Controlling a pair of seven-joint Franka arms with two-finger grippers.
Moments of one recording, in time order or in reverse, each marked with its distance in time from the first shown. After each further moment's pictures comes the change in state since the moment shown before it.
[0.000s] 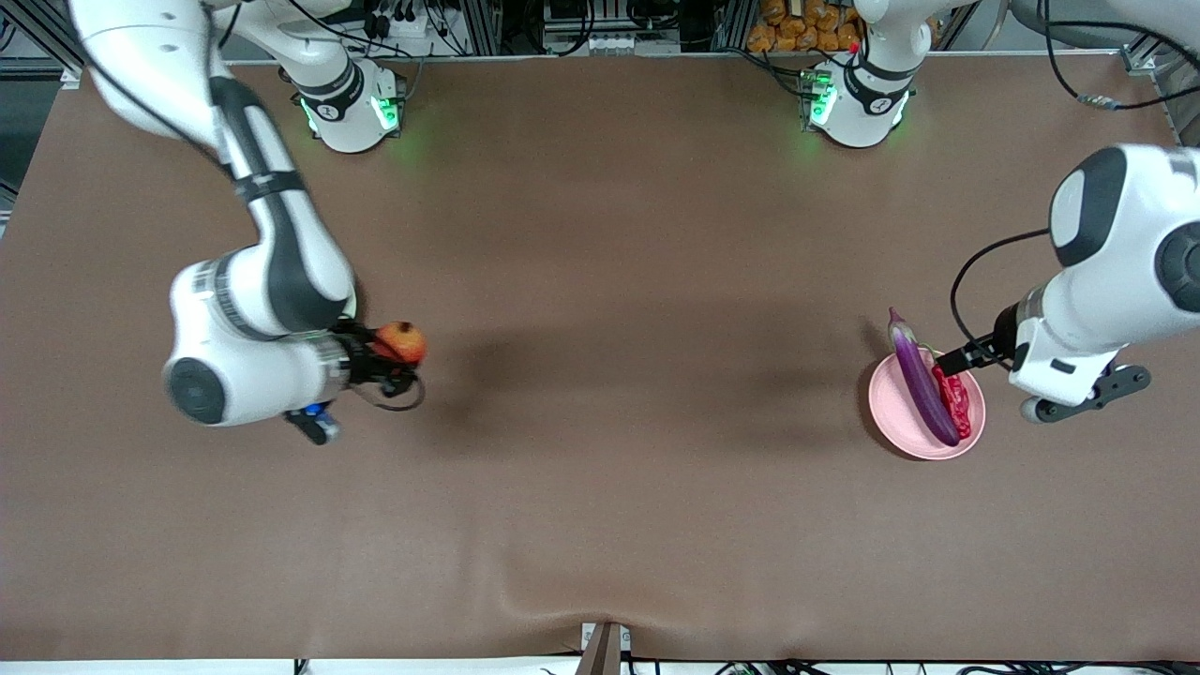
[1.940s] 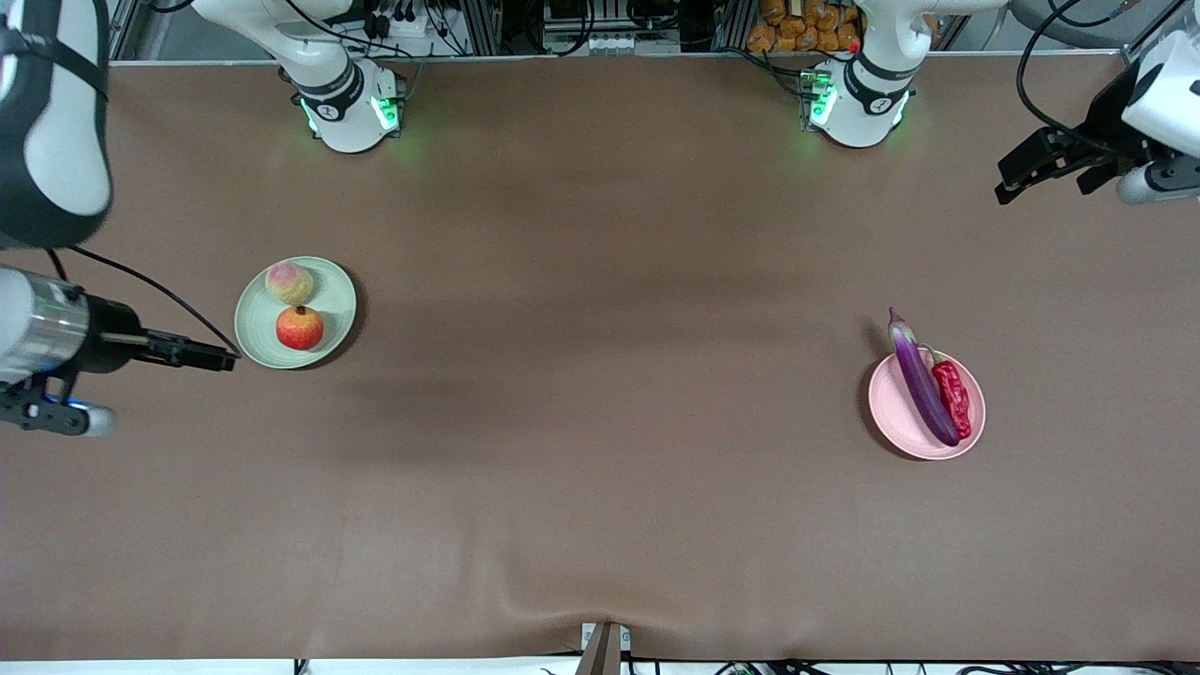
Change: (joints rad) left arm -0.365 -0.460 0.440 -0.123 -0.230 -0.204 0.306; right arm -0.020 -0.140 -0.137 0.394 -0.092 -0.218 -0.575
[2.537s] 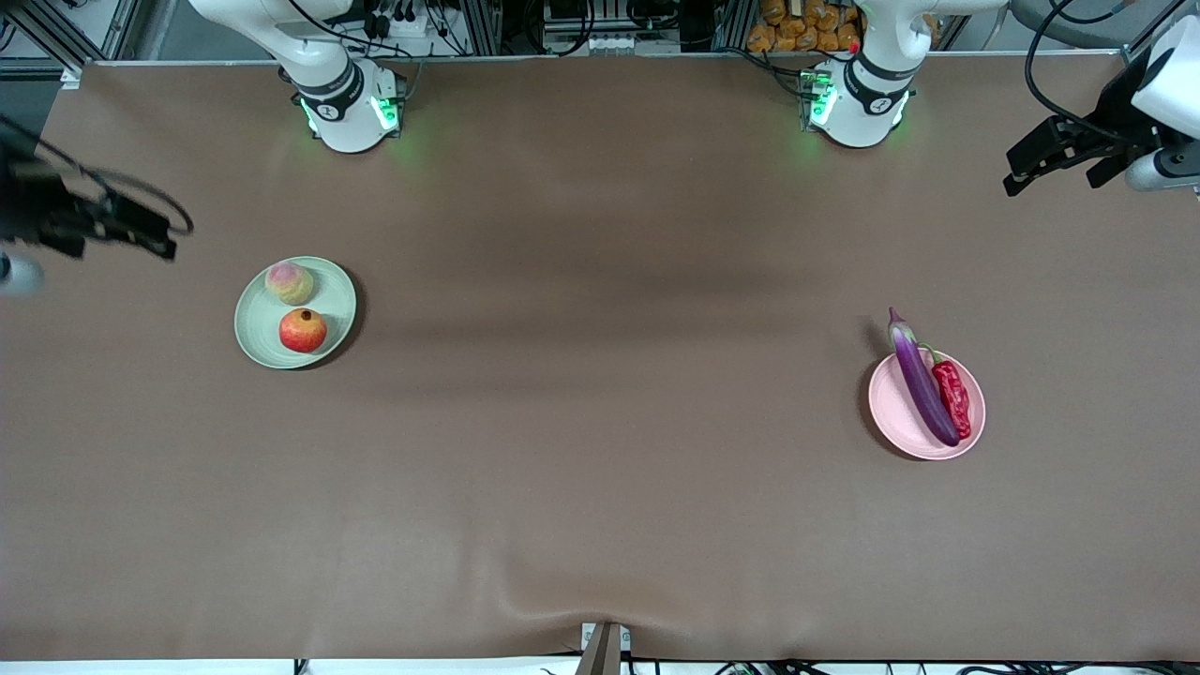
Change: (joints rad) left arm -0.001 -0.008 0.005 0.006 0.026 0.001 0.035; right arm -0.032 -0.231 0.154 0.026 -0.181 -0.201 -0.034
